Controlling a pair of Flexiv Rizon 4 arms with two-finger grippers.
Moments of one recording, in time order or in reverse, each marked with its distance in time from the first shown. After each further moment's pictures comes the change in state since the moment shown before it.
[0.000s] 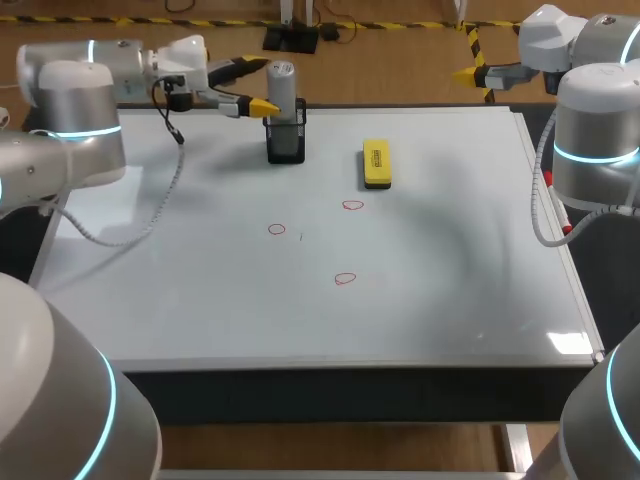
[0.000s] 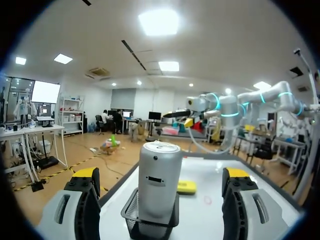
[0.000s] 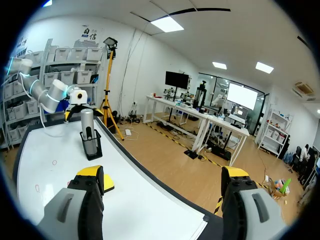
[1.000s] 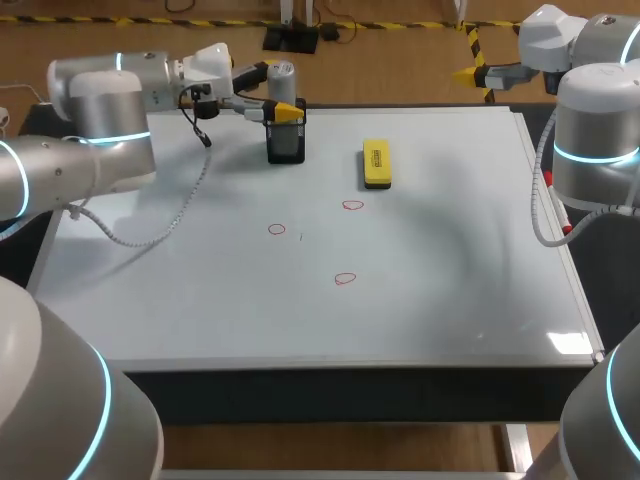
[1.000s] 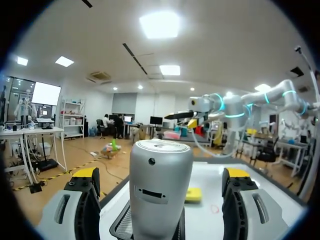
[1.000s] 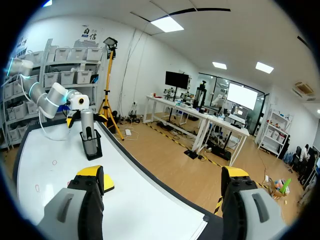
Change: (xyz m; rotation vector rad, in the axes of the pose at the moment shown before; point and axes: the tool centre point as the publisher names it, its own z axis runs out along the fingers) left arm -0.002 0.008 0.035 0.043 -0.019 0.012; right arm 0.000 0.000 0.000 0.000 0.000 0.000
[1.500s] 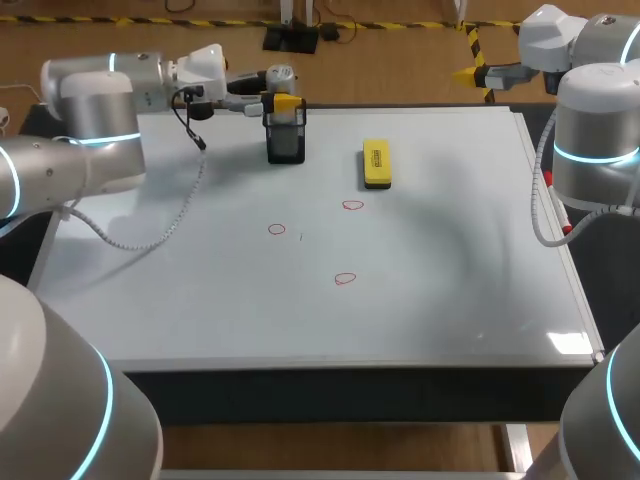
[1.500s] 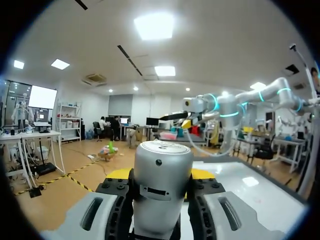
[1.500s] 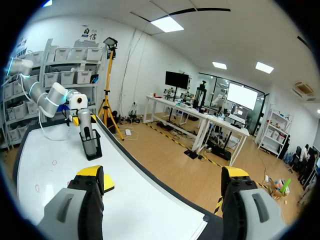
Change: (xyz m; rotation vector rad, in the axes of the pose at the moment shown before) left arm 0.008 -0.002 -0.011 0.009 0.032 0.022; right arm 0.000 0.000 0.000 0.000 0.000 0.000
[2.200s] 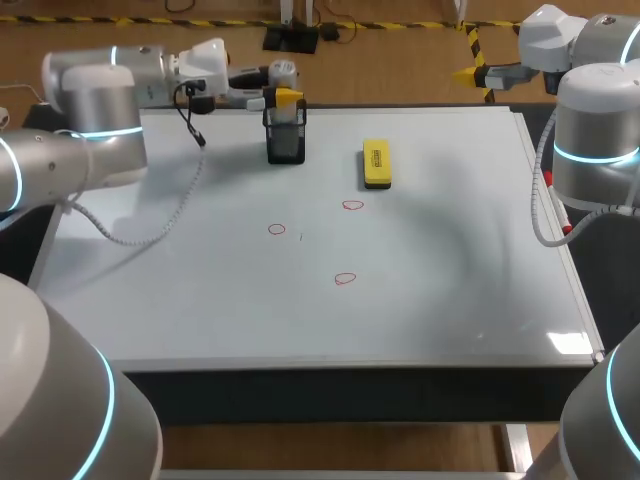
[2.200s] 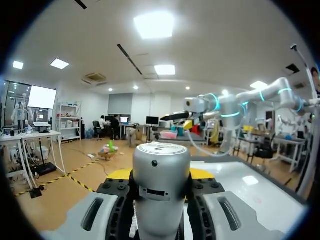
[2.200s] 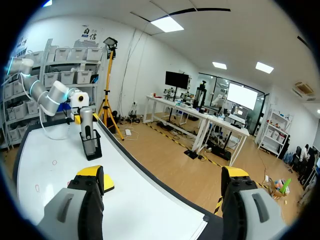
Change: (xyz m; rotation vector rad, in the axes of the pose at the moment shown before) left arm -0.006 -0.007 0.006 -0.014 -0.002 0.002; right arm 0.000 0.000 0.000 0.000 0.000 0.000
